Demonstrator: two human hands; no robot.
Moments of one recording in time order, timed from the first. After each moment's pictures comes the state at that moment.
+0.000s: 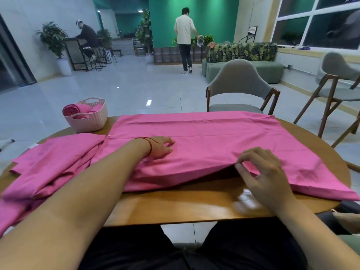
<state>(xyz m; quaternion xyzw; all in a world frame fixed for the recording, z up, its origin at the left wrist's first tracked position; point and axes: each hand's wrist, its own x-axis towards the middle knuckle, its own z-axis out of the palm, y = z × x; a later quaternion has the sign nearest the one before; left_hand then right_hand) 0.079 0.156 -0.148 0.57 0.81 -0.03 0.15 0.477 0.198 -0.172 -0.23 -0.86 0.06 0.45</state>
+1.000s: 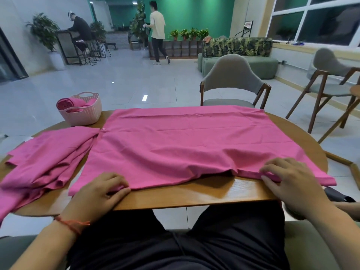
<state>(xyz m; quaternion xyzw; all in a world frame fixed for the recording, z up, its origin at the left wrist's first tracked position) 0.126 -0.095 -0.204 0.64 0.72 0.26 -0.06 0.589 0.214 -0.183 -0.34 -0.91 -0.05 0.25</state>
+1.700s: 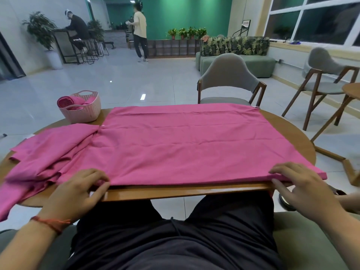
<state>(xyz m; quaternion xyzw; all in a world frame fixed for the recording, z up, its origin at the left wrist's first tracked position) 0.121 -0.140 -0.187 0.61 0.75 0.24 -0.11 0.642 0.191 -0.182 -0.34 -0.90 0.00 0.27</state>
